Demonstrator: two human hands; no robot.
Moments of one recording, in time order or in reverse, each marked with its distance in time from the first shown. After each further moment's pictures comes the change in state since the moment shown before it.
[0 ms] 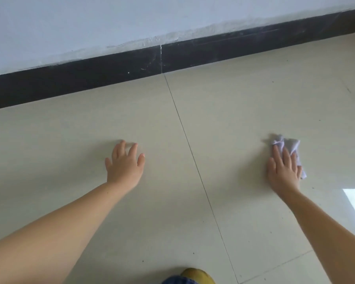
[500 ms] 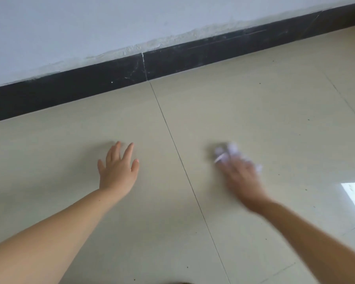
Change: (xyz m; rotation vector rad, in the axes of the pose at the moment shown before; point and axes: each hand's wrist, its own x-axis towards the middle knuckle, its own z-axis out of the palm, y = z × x) left_hand 0.012 0.019 -0.005 0.063 0.031 0.060; right_hand -0.020 -0.029 0.033 -0.299 0.099 -0.686
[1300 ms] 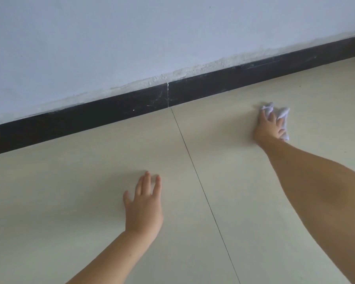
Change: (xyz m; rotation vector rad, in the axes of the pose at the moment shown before) left_hand 0.005 0.008 0.003 0.191 -0.023 0.119; right_hand 0.234 0.034 -0.040 0.232 -0.160 0.787
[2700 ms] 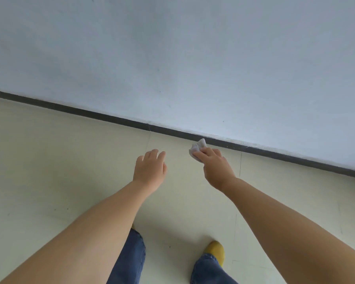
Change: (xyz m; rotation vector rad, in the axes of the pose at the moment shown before) left_hand -0.346 -0.222 -0.408 -0.211 0.190 -0.310; right_hand -0.534 -0.290 -0.335 -0.235 -0.354 -1.206
